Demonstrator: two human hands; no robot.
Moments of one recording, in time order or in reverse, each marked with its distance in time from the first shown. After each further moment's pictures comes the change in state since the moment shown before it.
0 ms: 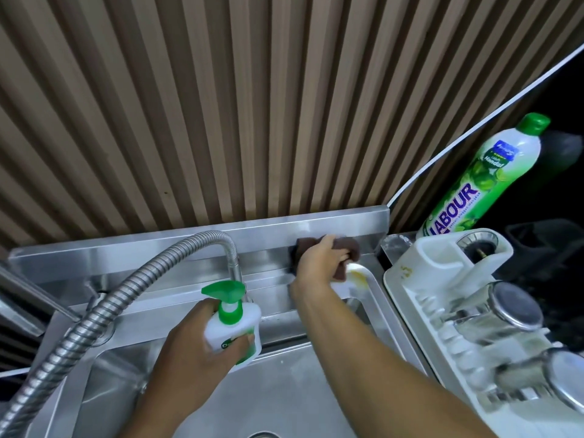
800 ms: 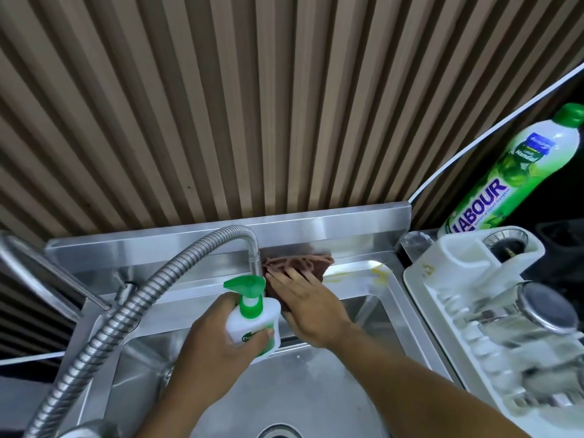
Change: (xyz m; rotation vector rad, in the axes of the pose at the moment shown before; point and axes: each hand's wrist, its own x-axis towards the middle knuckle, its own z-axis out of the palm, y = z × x) left_hand -0.002 0.008 -0.003 0.018 -0.013 -0.022; right_hand 0.036 0.078 -0.063 -1.490 -1.017 -1.630
